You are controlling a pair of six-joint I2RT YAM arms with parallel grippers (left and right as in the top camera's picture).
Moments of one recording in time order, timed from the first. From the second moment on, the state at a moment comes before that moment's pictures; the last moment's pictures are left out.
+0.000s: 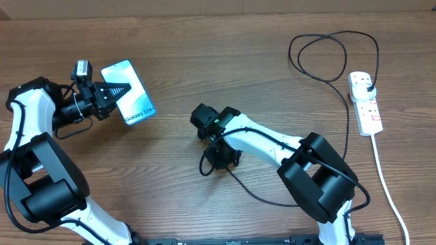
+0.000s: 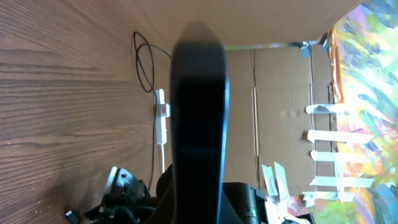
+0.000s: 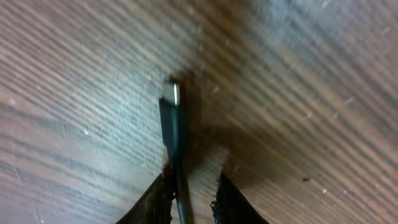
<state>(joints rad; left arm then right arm) 0.47 1.95 1.45 -1.37 1.50 0.39 0.81 2.06 1.40 -0.93 -0.07 0.15</state>
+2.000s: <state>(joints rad) 0.42 1.95 1.45 -1.67 1.53 0.66 0.60 1.51 1.10 -0.29 -1.05 0.35</state>
